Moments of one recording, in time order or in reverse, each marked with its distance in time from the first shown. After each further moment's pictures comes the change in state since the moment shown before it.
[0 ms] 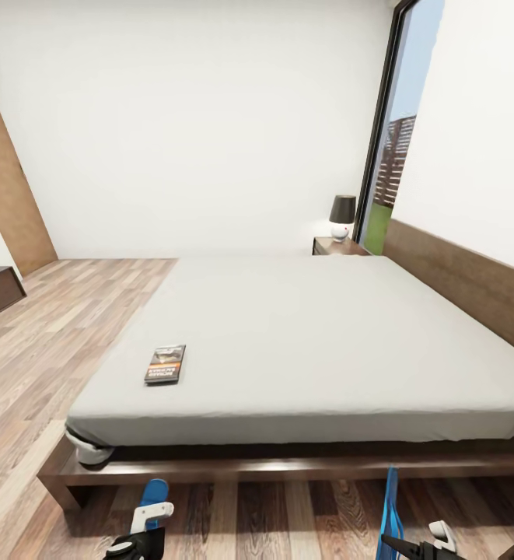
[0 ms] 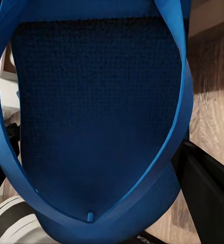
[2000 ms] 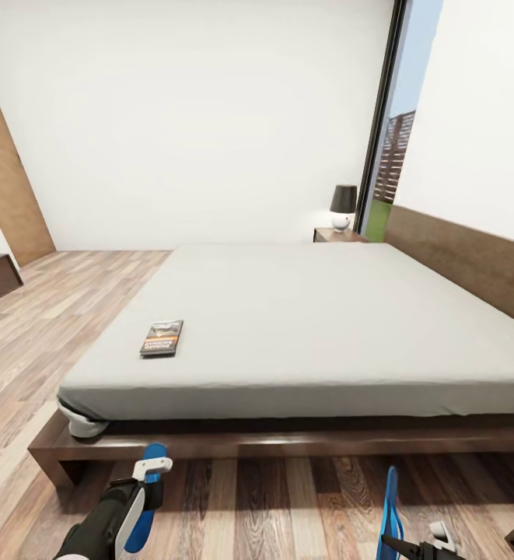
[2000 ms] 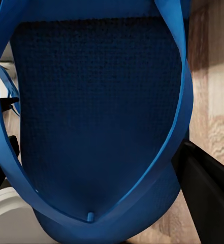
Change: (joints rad) left arm -0.040 0.006 -0.001 -0.320 -0.004 0.428 -0.014; right arm 0.000 0.000 0.002 0.000 0.001 -0.008 -0.007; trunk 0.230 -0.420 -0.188
